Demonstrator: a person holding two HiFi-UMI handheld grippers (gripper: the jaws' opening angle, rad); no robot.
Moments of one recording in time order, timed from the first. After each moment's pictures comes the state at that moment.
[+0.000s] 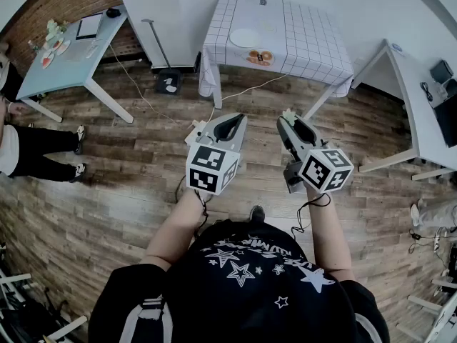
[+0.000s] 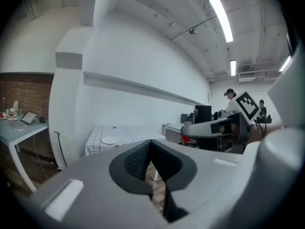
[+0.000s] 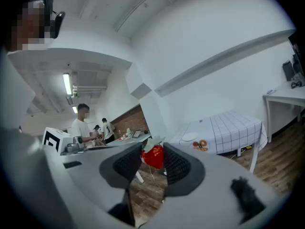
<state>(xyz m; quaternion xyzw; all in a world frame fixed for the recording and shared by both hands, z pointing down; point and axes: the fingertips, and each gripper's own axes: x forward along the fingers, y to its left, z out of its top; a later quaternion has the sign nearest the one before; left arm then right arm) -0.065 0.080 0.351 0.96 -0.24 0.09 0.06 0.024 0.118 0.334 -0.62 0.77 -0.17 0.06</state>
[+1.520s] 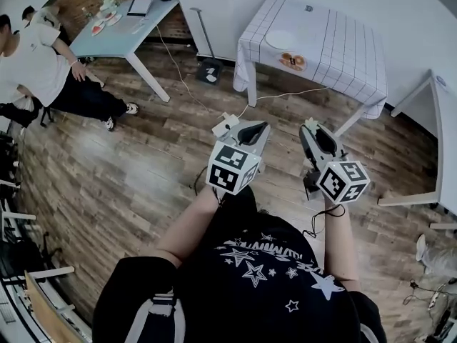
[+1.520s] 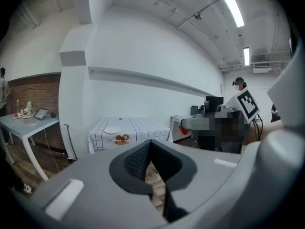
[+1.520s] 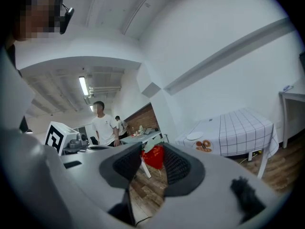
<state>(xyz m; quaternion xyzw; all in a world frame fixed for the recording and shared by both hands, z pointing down) -0.013 0.124 0.381 0.94 -0.30 0.14 0.08 0.081 0.146 0.352 -0.54 0.82 -0.15 0.05</state>
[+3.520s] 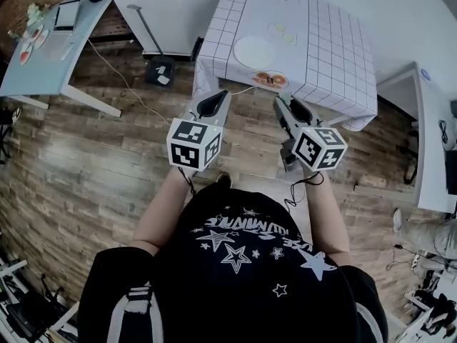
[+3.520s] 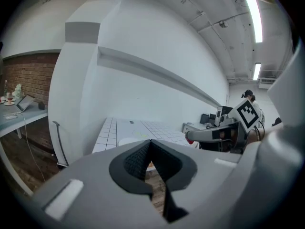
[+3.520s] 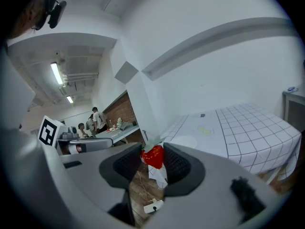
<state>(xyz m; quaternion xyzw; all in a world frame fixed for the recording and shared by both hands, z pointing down) 0.003 -0.197 0.420 0.94 -0.29 0.11 0.14 0.126 -0.157 0.415 -0.61 0.77 -0.21 -0.02</state>
